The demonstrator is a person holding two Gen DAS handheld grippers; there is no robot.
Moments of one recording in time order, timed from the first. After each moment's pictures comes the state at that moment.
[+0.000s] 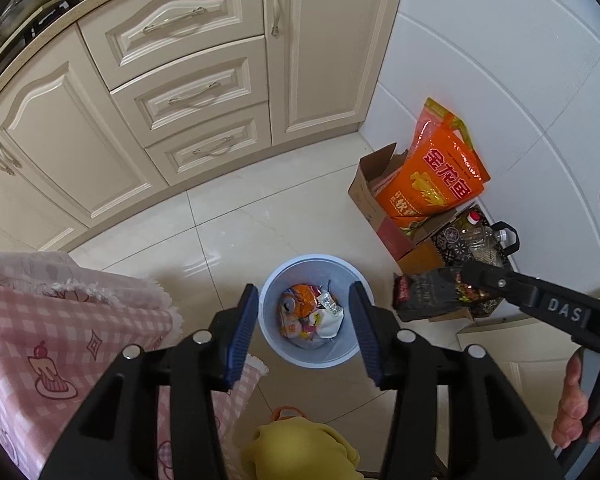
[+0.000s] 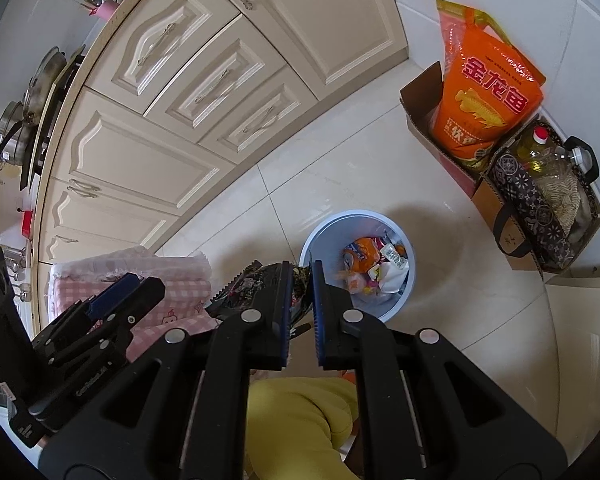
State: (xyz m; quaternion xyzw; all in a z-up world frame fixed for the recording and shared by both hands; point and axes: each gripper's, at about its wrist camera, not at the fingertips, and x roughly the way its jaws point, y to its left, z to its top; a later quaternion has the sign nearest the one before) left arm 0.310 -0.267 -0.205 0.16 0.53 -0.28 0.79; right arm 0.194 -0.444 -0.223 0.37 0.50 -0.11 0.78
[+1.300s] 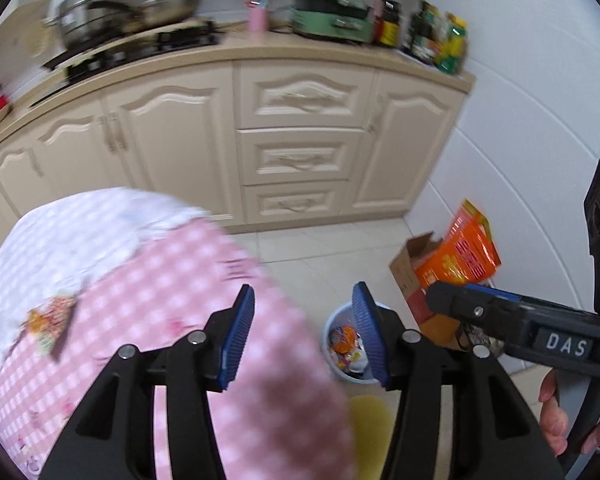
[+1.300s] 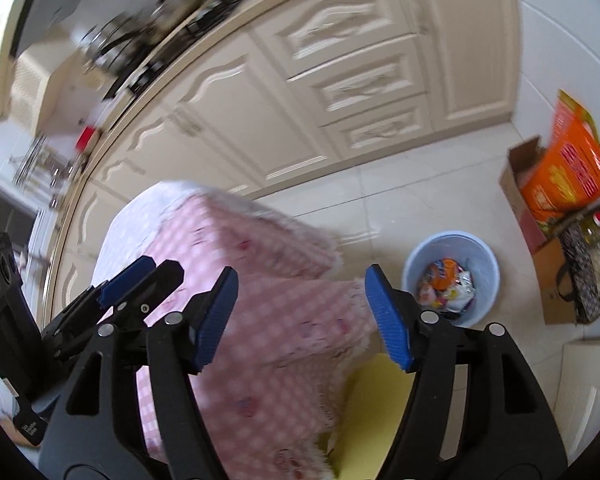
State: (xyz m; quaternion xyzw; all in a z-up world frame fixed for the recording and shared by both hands) left arm 0.278 -0.039 -0.076 0.04 0.43 -0.20 0.88; right arm 0.223 -0.230 -0.091 0.26 0.47 0.04 0.84
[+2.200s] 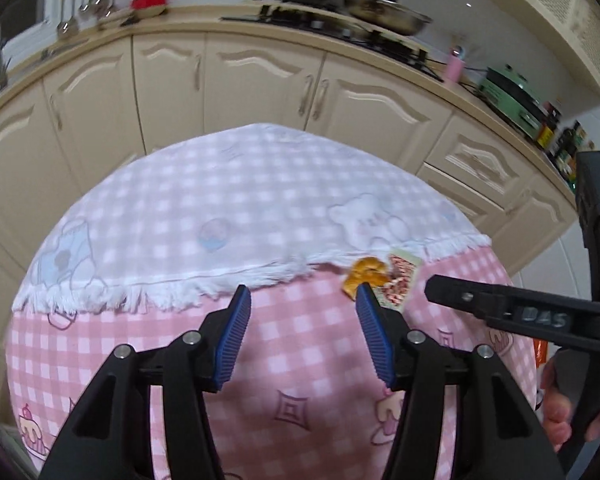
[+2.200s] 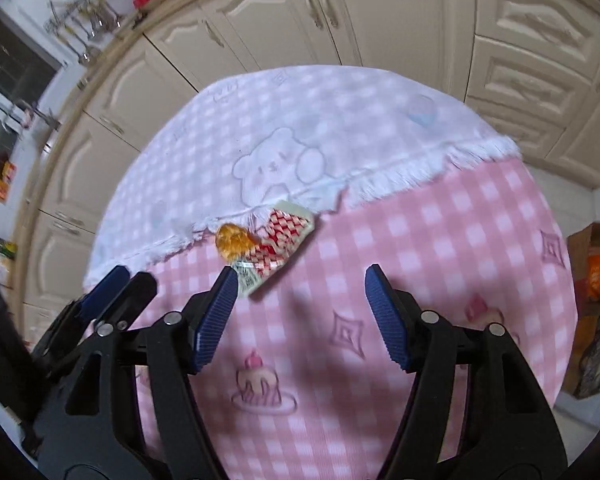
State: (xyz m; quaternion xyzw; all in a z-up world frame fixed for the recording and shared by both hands) left arm 0.294 0.262 -0.102 -0.12 0.44 -0.01 0.89; right arm 0.343 0.070 -0.109 0.07 0.57 0.15 0.81
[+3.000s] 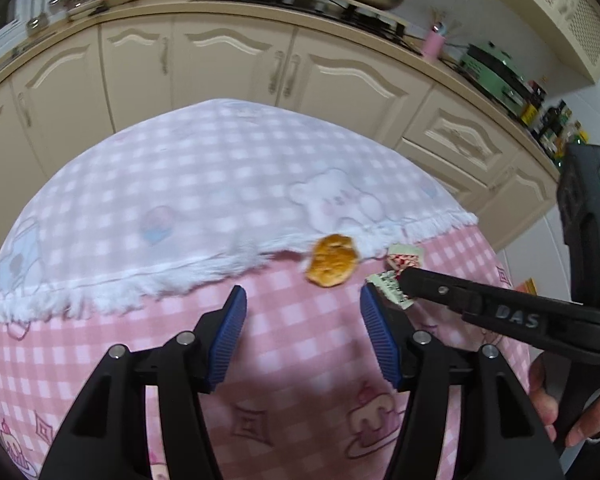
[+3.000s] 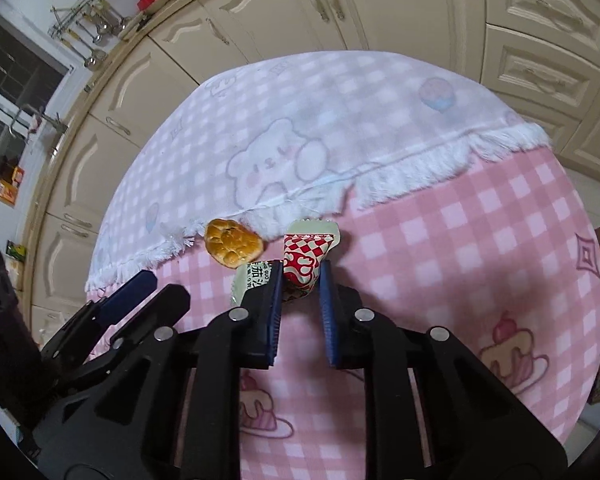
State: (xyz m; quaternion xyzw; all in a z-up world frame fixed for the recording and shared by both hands) left arm 0.317 0.223 -0.119 -0.10 0.47 -0.06 0.88; right arm 0.344 0.035 -0.128 0.14 0.56 0.18 0.80
